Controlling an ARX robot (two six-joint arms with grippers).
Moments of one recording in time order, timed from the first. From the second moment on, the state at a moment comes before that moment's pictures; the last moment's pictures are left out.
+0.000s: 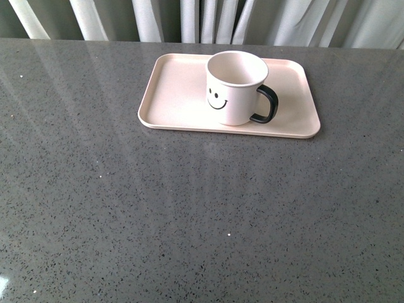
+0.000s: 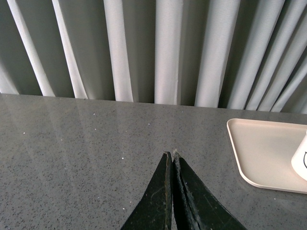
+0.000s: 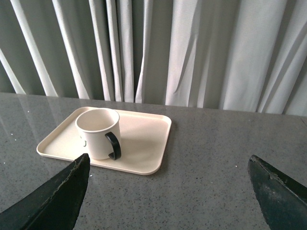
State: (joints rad) left arm 0.00 0.72 0.02 0.69 0.00 -0.01; right arm 0.00 0.00 0.02 0.00 0.00 -0.01
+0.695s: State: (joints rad) left arm 0.00 0.32 0.01 0.32 0.00 -0.01; right arm 0.00 0.00 0.02 0.00 0.00 -0.01
